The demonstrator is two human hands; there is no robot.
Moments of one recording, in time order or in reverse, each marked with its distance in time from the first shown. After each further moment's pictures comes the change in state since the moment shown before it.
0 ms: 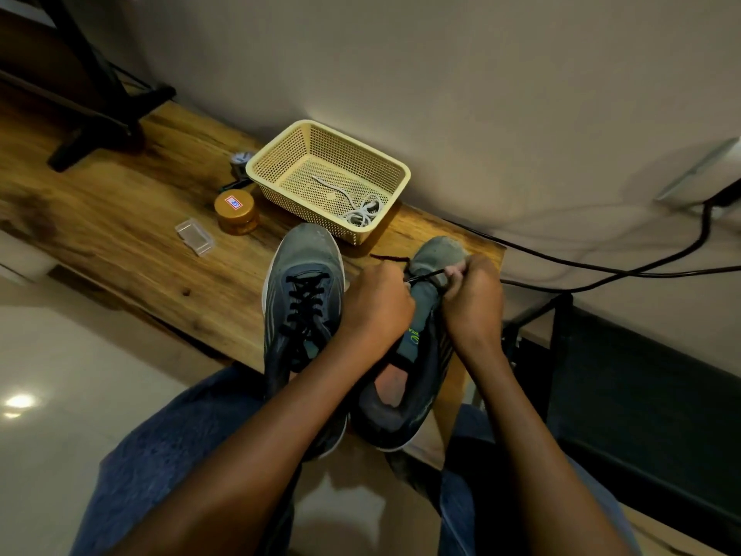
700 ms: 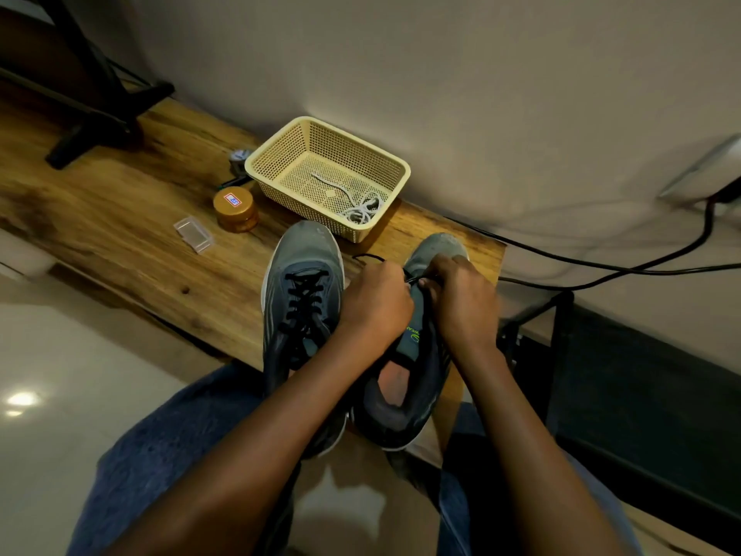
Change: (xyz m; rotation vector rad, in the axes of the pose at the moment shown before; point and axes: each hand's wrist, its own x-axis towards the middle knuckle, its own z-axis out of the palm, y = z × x) left_hand 0.005 -0.004 0.005 0.038 -0.031 0.022; right_hand -0.001 -0.003 0.001 -0.382 -0.113 -0.295
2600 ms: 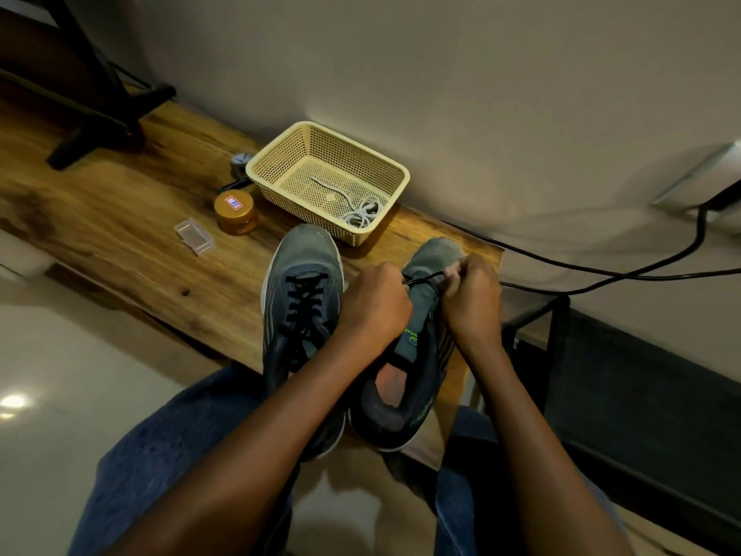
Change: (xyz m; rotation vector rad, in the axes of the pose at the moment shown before) left_hand 0.005 -0.005 0.003 -0.036 0.014 0.002; right_hand 0.007 0.009 0.002 0.356 0.107 0.244
